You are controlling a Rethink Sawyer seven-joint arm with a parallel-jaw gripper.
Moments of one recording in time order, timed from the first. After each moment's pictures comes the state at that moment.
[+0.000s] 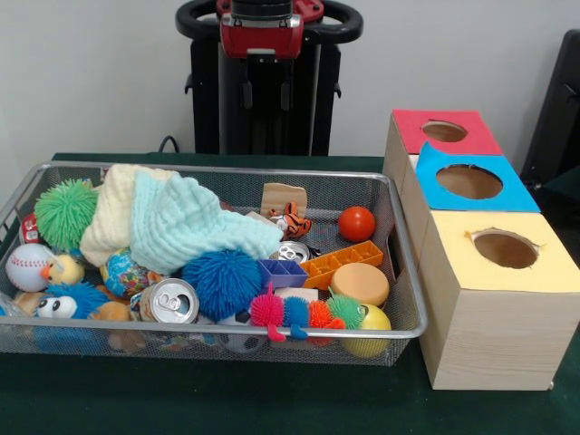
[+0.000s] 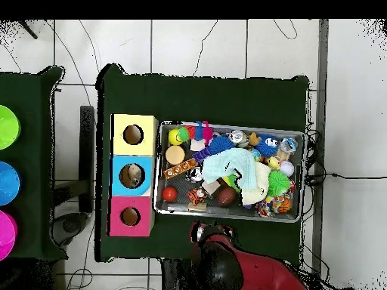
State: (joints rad) arm -0.61 -0.99 0.19 2.34 -0.24 0.15 1.60
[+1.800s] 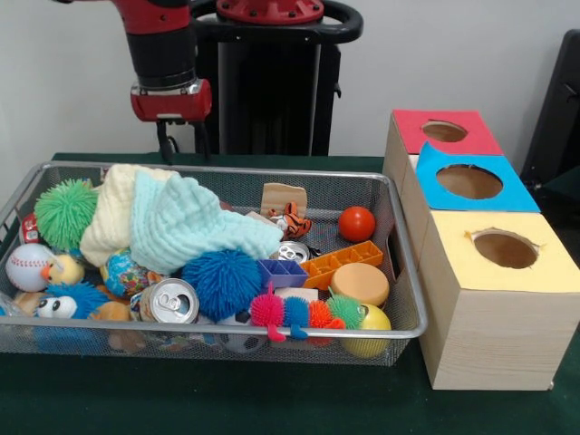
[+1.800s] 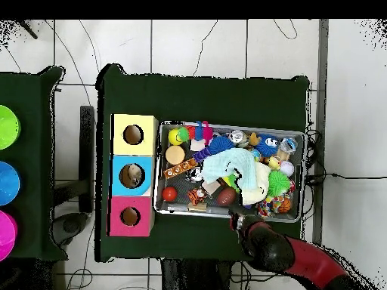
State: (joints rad) arm -0.95 -0.67 0.27 2.12 -0.42 0.16 1.60
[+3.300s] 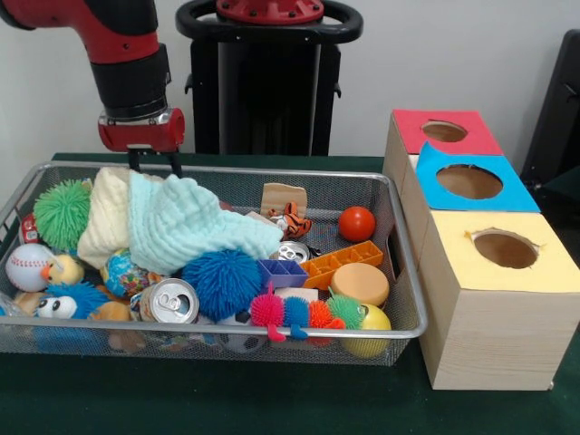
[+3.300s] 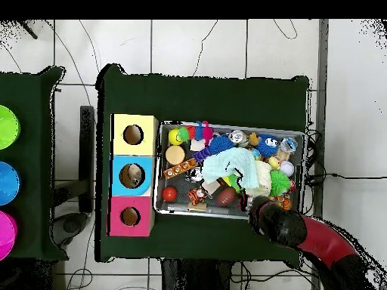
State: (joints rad) arm -0.96 -0.60 0.32 1.96 -0.38 0.29 1.60
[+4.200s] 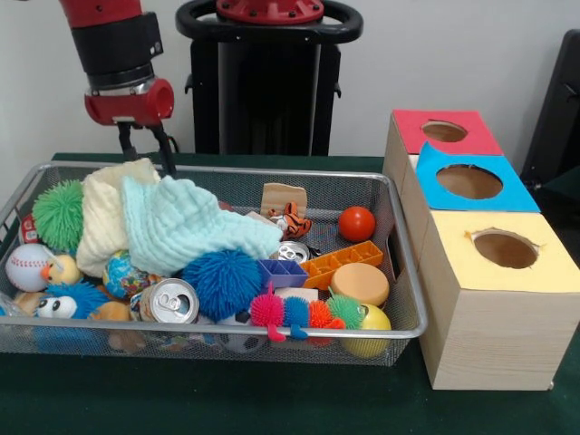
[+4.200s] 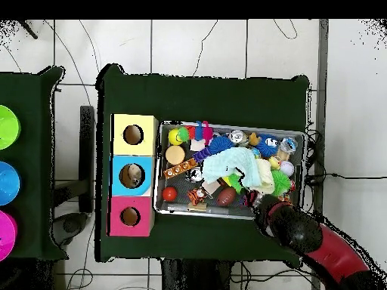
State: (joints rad) arm -1.03 -0.71 0.39 2.06 -0.19 0.27 1.61
